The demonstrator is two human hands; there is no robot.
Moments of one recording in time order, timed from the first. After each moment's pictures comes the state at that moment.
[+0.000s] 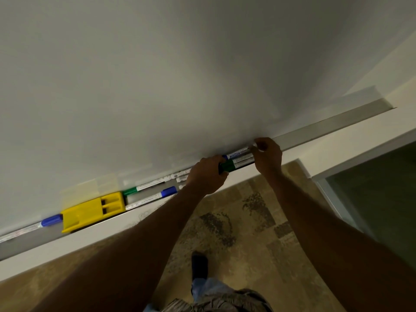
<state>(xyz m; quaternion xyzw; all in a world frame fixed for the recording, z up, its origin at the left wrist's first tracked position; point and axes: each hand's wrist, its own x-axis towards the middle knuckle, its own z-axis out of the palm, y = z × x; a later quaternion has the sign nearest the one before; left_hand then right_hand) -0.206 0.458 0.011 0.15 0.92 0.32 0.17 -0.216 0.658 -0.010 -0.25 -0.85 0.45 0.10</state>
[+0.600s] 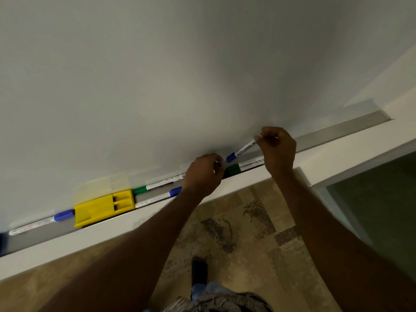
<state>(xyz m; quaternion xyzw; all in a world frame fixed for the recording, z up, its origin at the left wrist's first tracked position) -0.197 0.431 0.025 0.12 0.91 0.39 0.05 -0.205 0.631 0.055 -0.14 -0.78 0.57 0.22</state>
